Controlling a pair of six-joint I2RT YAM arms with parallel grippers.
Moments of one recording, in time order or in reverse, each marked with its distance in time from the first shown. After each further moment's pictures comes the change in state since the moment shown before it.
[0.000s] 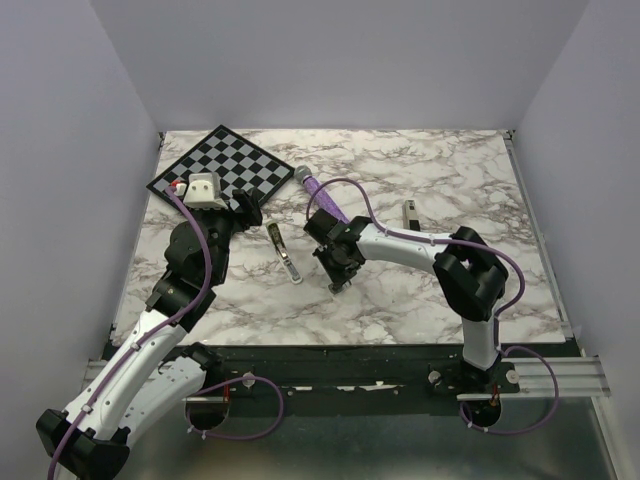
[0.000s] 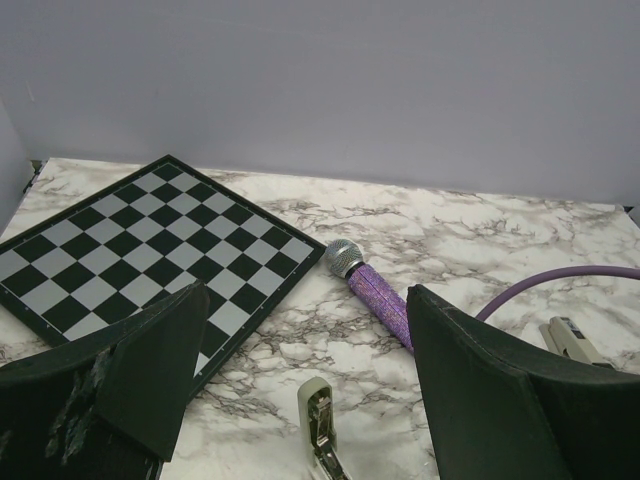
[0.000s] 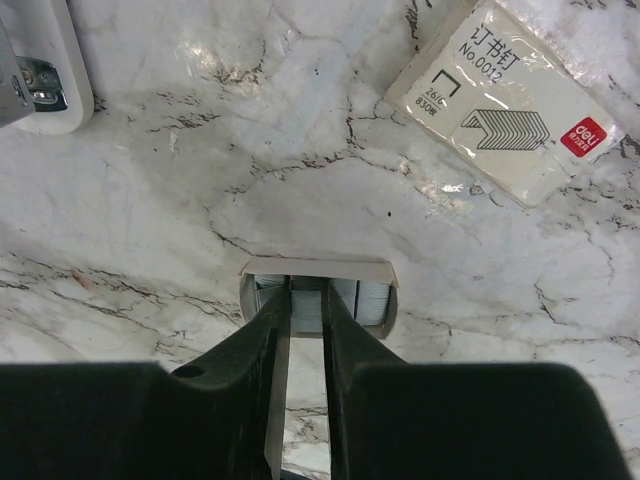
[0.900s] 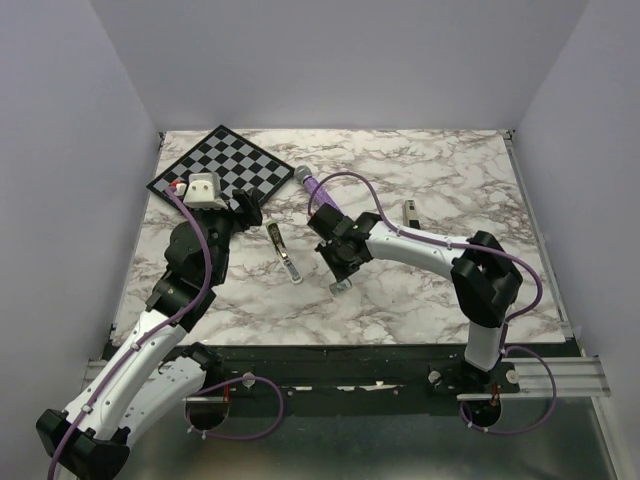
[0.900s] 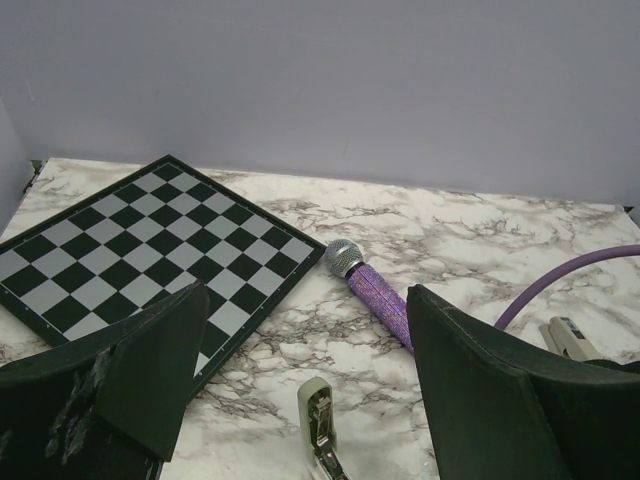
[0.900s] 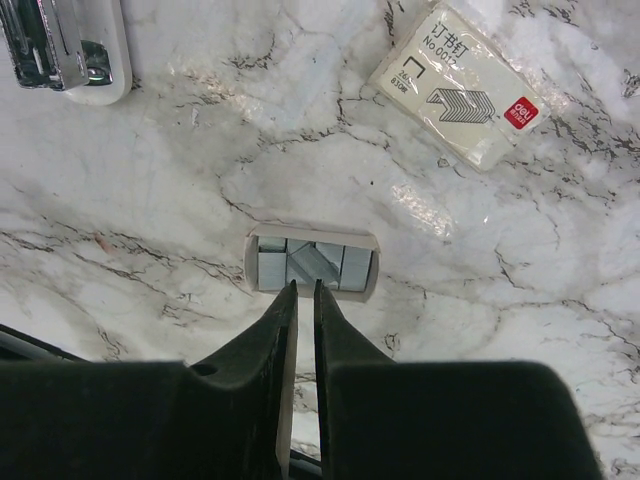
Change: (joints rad) left arm 0.000 0.000 0.000 0.000 0.000 0.000; right arm 0.000 -0.090 -0.002 -0.032 0.023 -0.035
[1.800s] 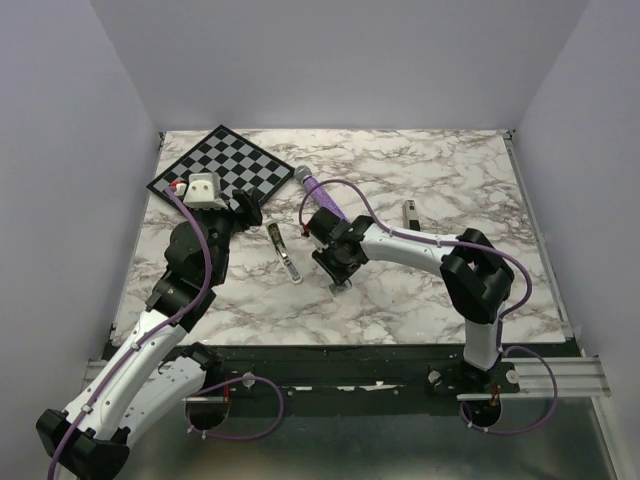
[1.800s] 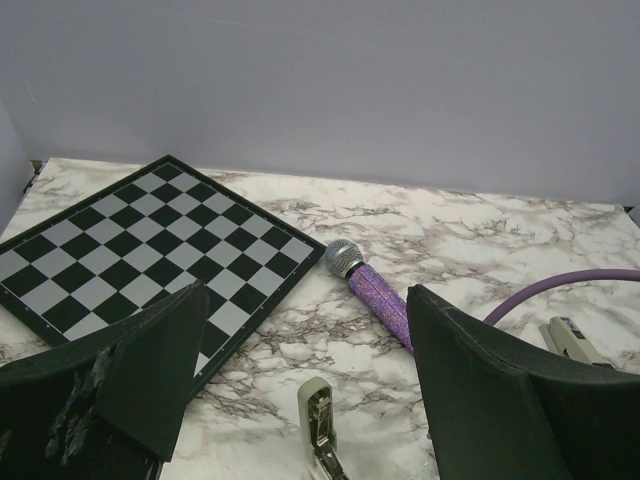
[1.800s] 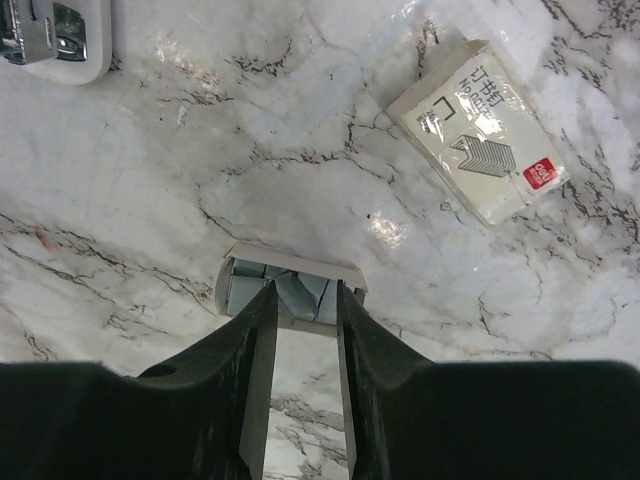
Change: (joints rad) left arm 0.000 0.000 0.000 0.000 0.000 0.000; right arm 0.000 0.041 -0.008 0.037 -0.010 -0.180
